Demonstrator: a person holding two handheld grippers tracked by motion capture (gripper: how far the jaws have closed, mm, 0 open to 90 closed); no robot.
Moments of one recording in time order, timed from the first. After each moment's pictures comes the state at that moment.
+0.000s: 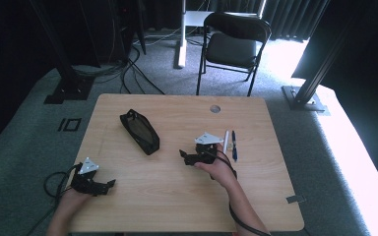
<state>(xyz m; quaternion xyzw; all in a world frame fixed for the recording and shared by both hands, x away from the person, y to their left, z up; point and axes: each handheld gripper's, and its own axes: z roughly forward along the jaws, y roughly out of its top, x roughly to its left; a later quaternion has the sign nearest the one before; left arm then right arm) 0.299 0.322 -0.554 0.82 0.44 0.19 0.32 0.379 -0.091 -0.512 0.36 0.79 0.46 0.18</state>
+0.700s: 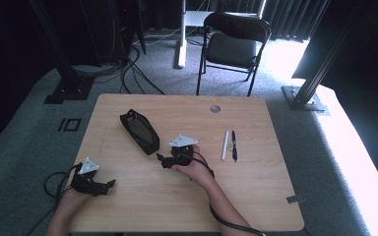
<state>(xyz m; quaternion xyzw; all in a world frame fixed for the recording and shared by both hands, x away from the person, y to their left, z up) 0.299 0.322 -0.554 0.82 0.44 0.19 0.32 0.377 -0.020 -0.520 0.32 0.80 0.48 0.15</state>
